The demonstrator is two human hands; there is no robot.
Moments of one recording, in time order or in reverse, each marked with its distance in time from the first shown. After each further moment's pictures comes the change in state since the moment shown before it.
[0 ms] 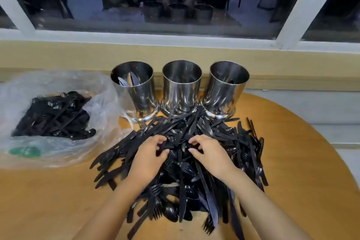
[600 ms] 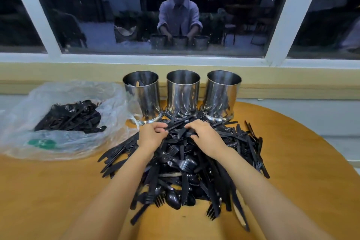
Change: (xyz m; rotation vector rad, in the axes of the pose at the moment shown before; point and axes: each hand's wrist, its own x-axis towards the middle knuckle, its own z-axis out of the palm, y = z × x) left_hand 0.019 -0.008 0.011 -0.379 0.229 -0.070; right_hand 0.011 0.003 0.017 -0.187 0.136 -0.210
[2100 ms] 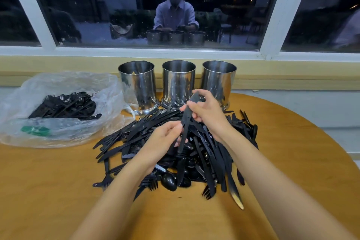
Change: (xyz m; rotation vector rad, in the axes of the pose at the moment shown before) left_hand -0.099 0.022 -0.003 -0.206 -0.438 0.117; right_hand -0.031 -0.032 -0.034 0.985 0.211 0.087
